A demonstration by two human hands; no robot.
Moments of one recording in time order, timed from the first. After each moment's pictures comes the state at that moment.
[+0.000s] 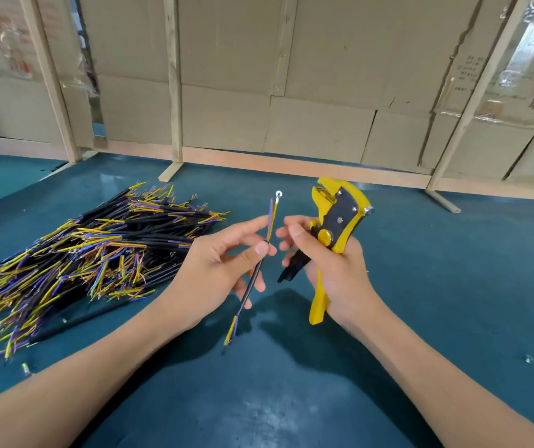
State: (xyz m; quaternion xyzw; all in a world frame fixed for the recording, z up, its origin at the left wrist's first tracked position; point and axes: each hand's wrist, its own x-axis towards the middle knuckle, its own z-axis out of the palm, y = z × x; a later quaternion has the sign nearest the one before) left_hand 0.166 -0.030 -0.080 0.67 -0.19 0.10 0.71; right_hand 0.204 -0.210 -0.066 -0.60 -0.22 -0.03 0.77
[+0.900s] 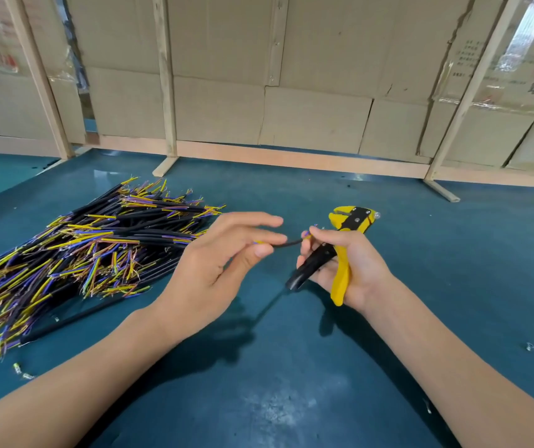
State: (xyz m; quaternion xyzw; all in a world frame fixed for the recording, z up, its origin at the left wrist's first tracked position) left_hand 0.153 -0.036 -0.073 0.78 -0.31 0.35 0.41; right_hand 0.232 -0.244 -0.070 -0.46 0.03 0.21 0.86
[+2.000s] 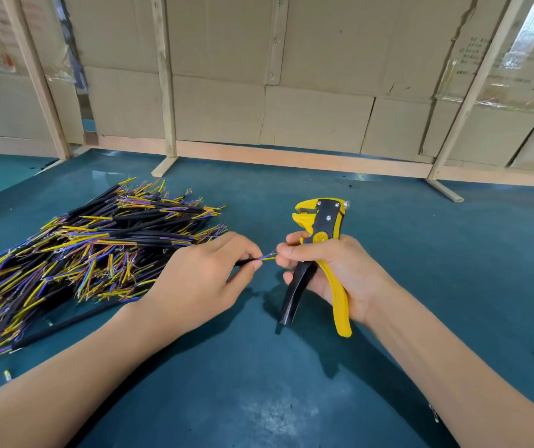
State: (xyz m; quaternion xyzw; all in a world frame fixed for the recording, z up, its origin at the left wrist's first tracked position) left_hand 0.166 -0.021 -0.089 0.89 -0.22 0.34 0.21; right_hand 0.207 -0.227 -0.057 -0.60 -0.05 0.18 0.78
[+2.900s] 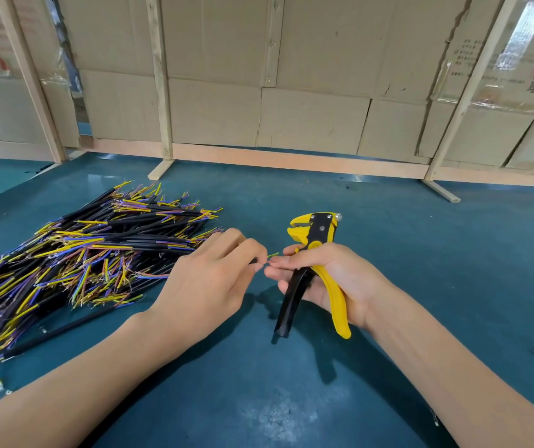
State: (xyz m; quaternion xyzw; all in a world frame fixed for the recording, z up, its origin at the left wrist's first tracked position) left_hand 0.161 -0.032 -0.085 0.90 -0.21 0.34 0.18; right_hand 0.205 -0.226 -0.056 -0.56 0.01 0.26 0.78
